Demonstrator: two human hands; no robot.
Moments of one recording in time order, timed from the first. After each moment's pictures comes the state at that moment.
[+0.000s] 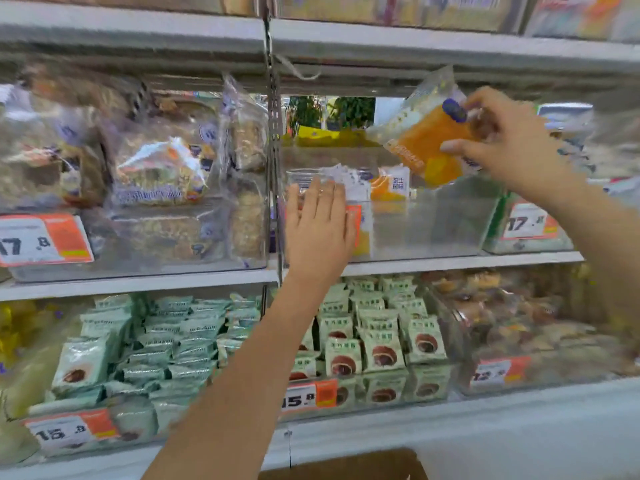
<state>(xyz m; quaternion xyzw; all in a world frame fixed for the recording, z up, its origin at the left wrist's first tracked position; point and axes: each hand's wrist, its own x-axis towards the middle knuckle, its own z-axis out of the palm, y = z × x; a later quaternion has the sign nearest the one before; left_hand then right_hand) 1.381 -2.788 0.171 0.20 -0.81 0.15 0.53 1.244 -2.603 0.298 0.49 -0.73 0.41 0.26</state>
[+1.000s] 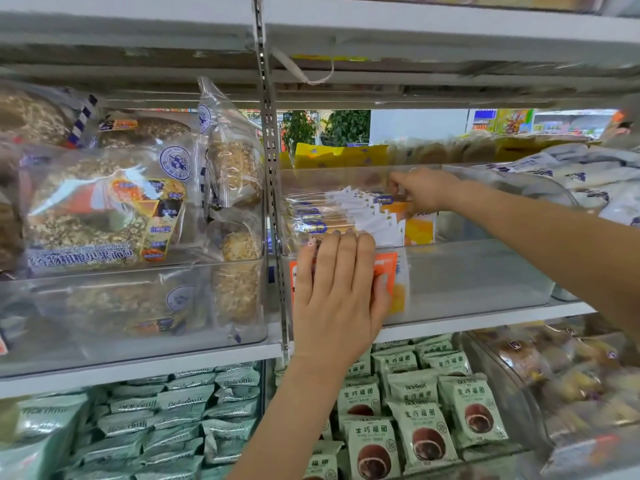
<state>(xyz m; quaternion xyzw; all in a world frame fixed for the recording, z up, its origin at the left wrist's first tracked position) 1.356 -2.816 0.145 0.16 -0.74 0.23 0.61 1.101 -2.785 0.274 0.50 -0.85 -0.02 0.17</state>
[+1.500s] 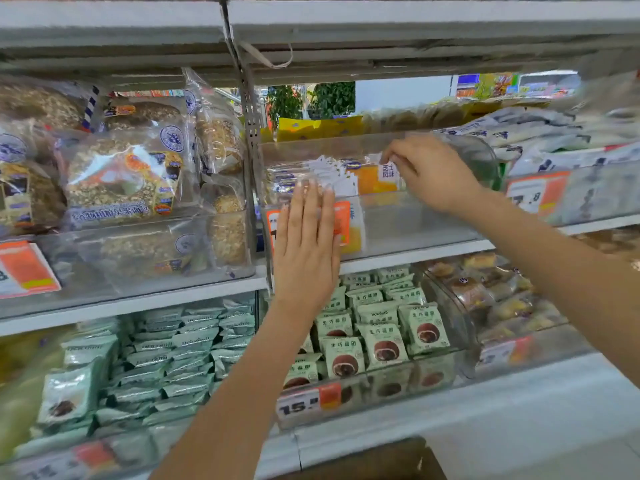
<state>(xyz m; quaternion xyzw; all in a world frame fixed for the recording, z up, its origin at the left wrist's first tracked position) 1.386 -2.796 0.142 0.16 -0.83 0.19 0.50 1.210 -2.669 0.249 0.52 -0.75 0.22 0.34</state>
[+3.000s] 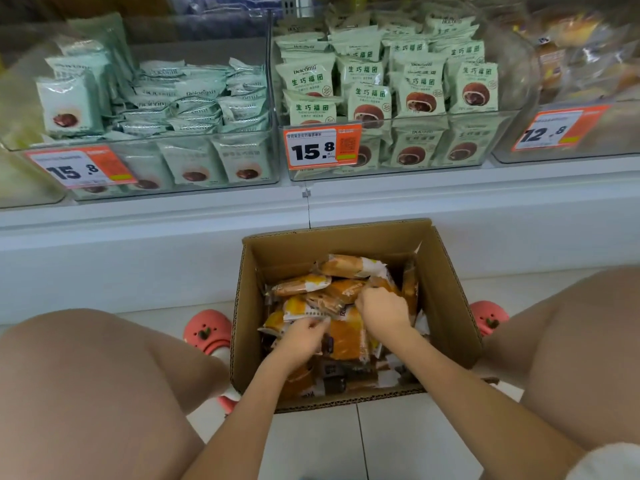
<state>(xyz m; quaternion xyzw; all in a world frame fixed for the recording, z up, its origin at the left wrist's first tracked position) 1.597 -2.661 -0.208 0.46 -0.67 -0.58 -0.11 1.453 -2.577 -0.219 0.41 -0.90 0.02 -0.16</state>
